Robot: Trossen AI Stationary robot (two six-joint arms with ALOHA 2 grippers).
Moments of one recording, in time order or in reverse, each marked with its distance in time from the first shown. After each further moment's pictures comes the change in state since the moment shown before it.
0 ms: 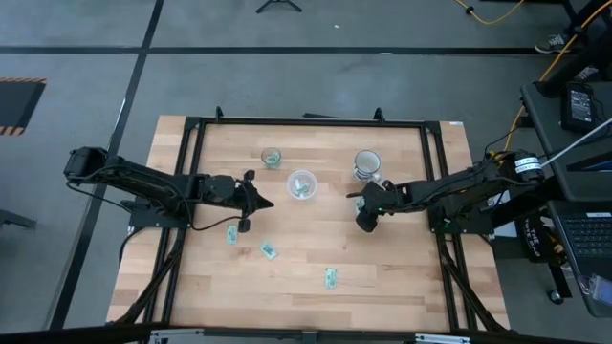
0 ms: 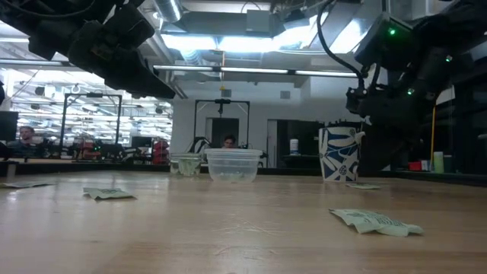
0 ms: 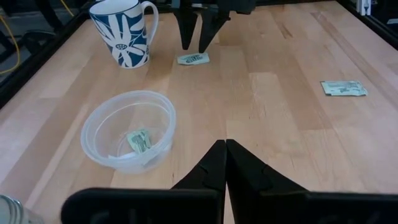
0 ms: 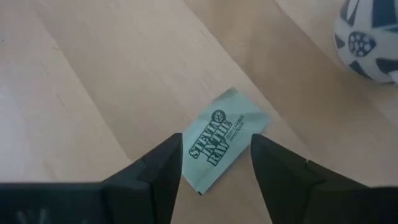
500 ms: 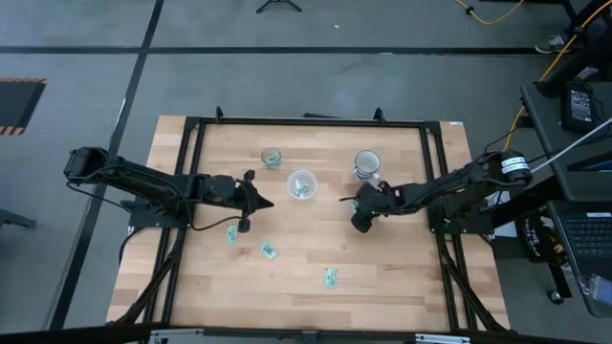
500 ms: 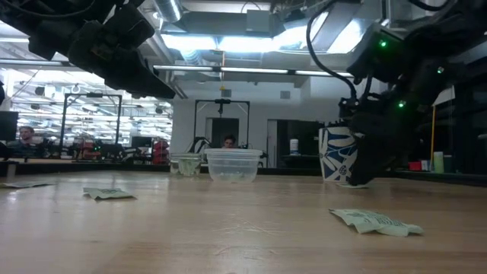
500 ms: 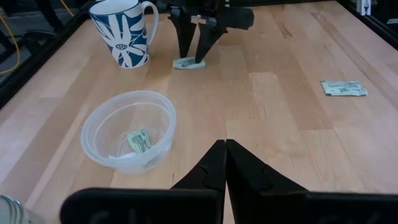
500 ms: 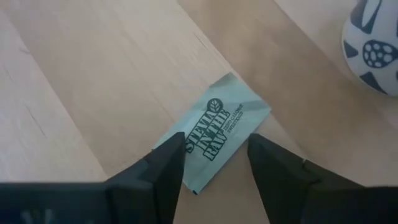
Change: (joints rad) left arm 0.000 0.000 0.000 0.000 0.000 0.000; right arm 0.001 0.144 0.011 0.050 0.047 -0.006
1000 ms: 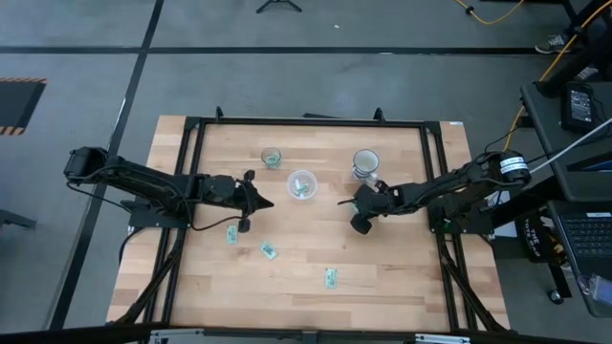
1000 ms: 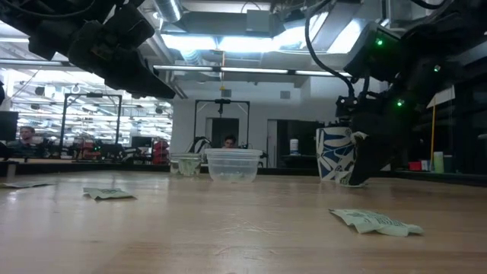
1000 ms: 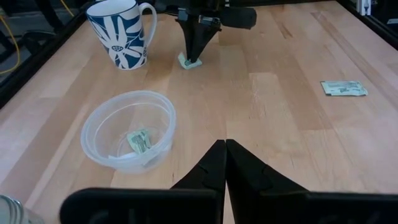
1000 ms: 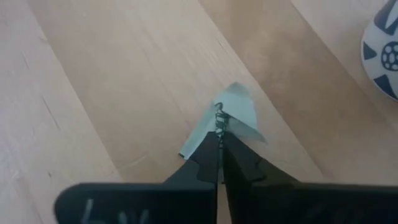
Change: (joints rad) left arm 0.000 0.000 0.000 0.000 0.000 0.000; right arm -0.001 0.005 0.018 -0.005 -0.025 -0.078
